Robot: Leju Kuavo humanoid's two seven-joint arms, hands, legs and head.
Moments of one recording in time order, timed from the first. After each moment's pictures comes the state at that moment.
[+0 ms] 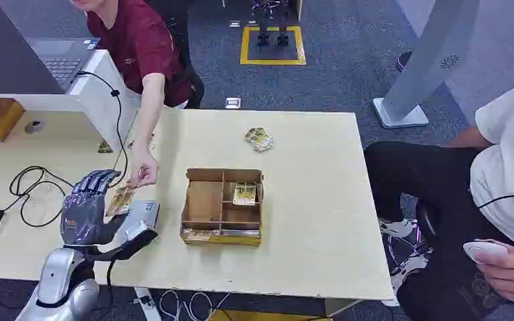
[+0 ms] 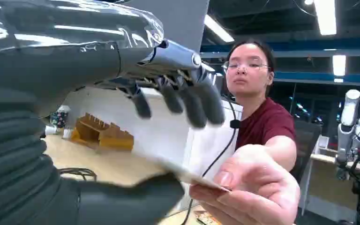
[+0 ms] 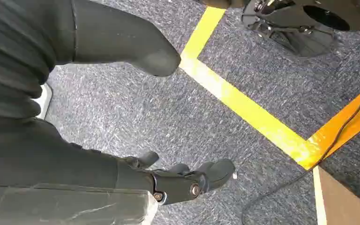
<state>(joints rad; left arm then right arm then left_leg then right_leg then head) -0.11 0.30 -0.11 -1.46 -1.08 0.48 -0.07 -0.05 0.15 -0.74 -0.20 1.41 -0.26 -0.14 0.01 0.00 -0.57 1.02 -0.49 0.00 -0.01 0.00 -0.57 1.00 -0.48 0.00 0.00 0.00</state>
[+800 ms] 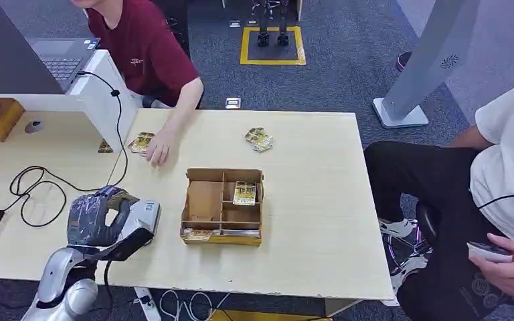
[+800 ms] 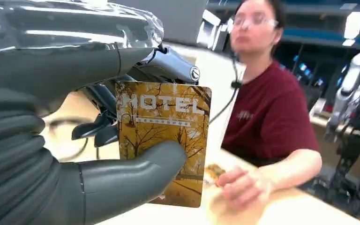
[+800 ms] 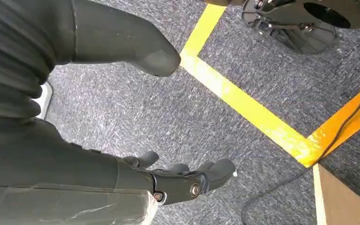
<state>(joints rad) -0.10 0.30 -0.12 -1.46 -0.85 0.35 -0.14 -0.05 0.15 -0.73 -0.20 1.41 -0.27 -0.14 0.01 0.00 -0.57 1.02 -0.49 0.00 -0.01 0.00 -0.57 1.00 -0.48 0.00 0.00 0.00</state>
